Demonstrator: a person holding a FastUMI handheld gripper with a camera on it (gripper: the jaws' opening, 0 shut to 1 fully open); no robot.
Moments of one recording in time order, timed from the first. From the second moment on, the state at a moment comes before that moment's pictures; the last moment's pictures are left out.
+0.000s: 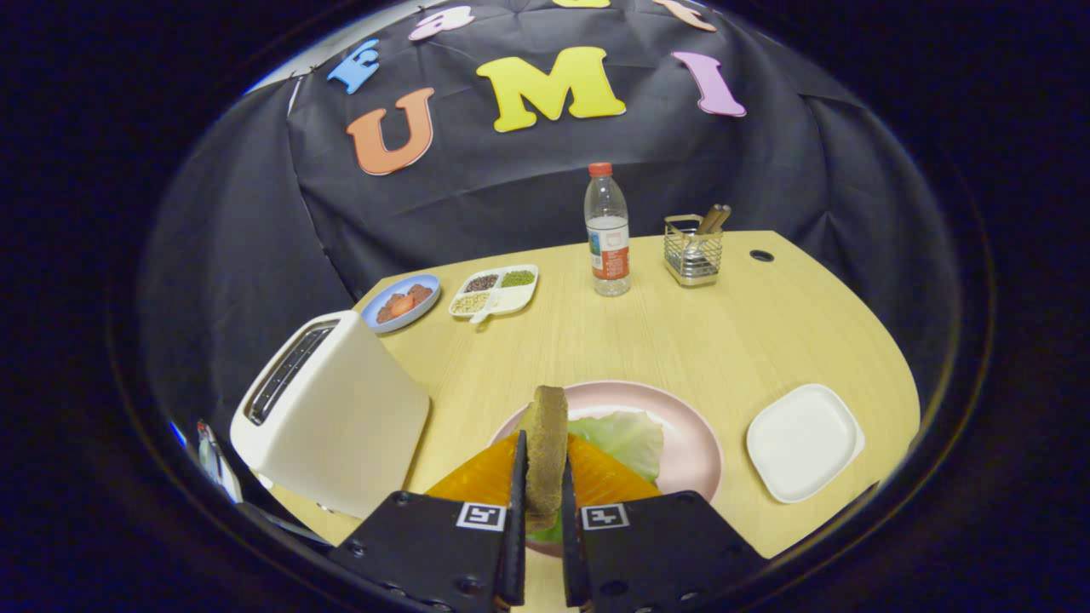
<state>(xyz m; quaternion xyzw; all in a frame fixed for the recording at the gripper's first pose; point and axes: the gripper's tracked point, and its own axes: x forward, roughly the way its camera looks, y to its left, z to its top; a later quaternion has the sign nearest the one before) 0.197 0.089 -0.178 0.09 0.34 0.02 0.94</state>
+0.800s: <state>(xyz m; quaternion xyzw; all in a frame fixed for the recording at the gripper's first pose) 0.194 0.040 -0.222 0.07 0.34 -0.02 0.94</state>
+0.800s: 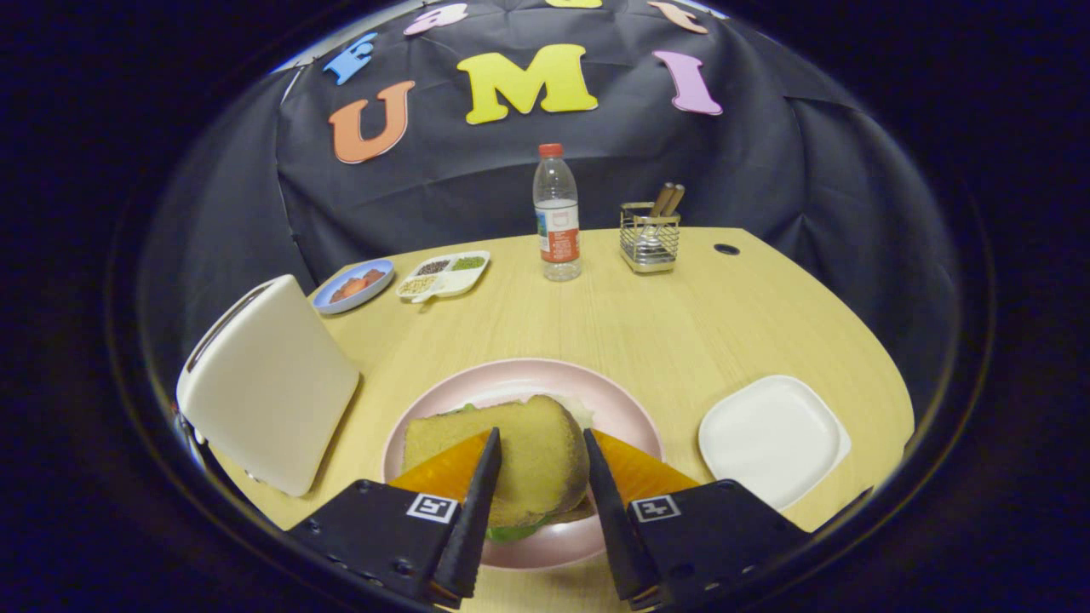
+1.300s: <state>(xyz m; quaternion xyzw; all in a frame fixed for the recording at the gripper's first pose) 0.161 0.039 -0.160 0.07 0.28 -0.06 0.96</state>
